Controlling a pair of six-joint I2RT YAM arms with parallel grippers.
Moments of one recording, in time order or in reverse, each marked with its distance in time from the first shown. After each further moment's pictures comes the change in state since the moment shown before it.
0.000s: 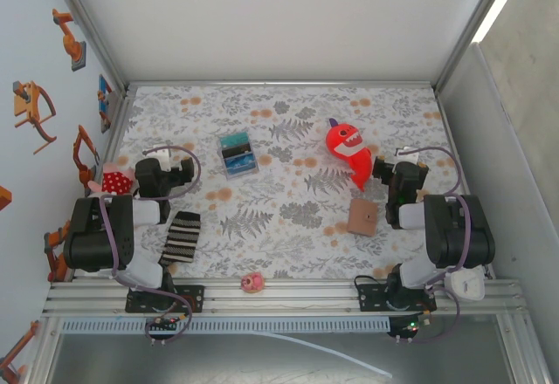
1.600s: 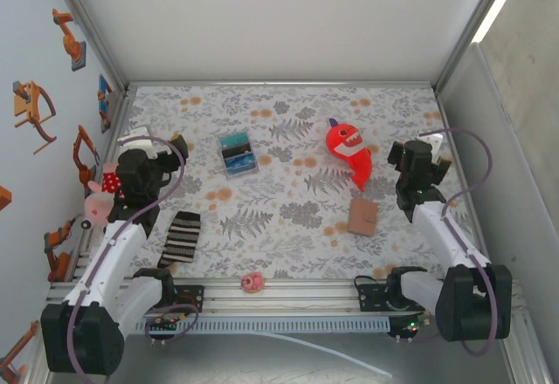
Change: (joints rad) left arm -0.118 -0.641 0.166 -0.625 -0.148 -0.232; right arm 0.054 -0.473 0.281 -0.903 0.240 0.175
